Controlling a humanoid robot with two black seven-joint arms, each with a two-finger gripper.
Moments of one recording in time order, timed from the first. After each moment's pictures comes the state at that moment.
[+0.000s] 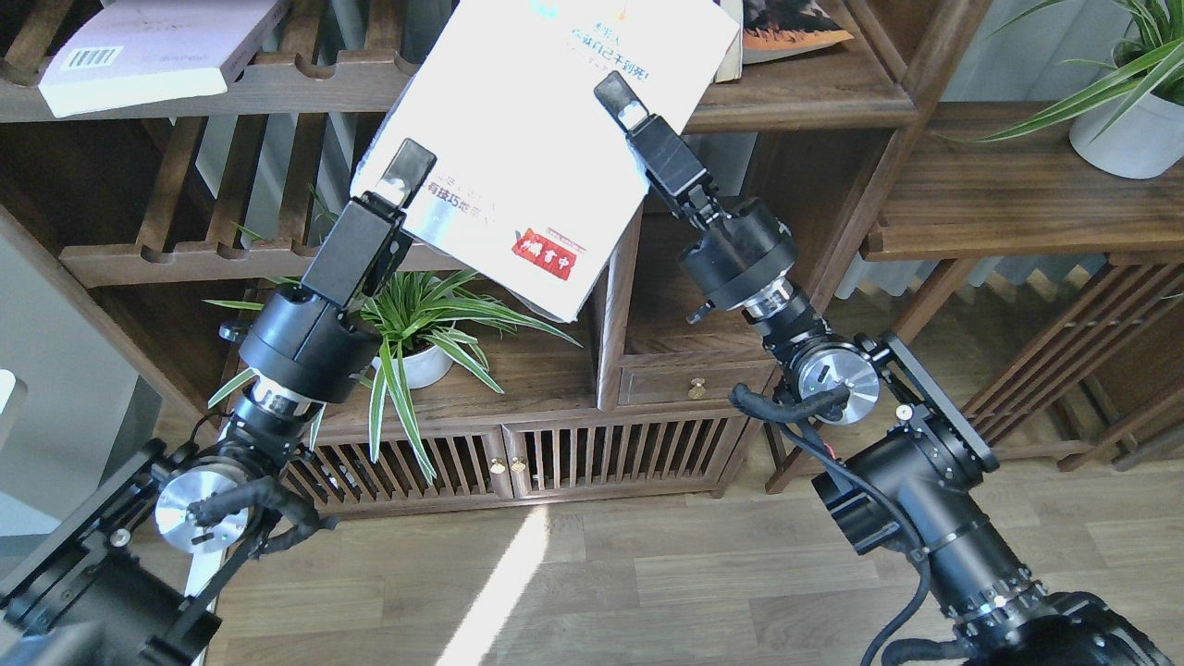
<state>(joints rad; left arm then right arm) -0.24 0.21 -1.02 -1.59 0.04 -0.49 -0.15 0.45 0.01 1.17 1.25 -0.16 0.58 -0.02</state>
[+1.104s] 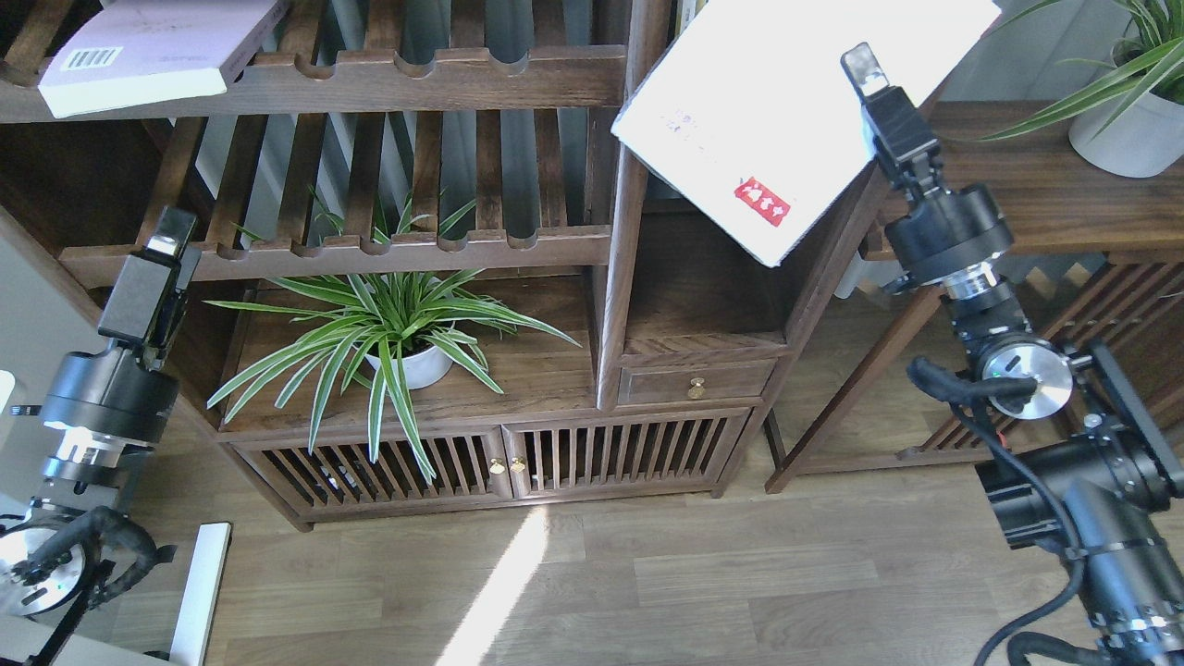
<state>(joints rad) -0.02 0.34 -1.32 -1.43 0.00 -0.49 -0.15 0.35 -0.27 1.44 1.27 -0.12 0.58 -0.02</state>
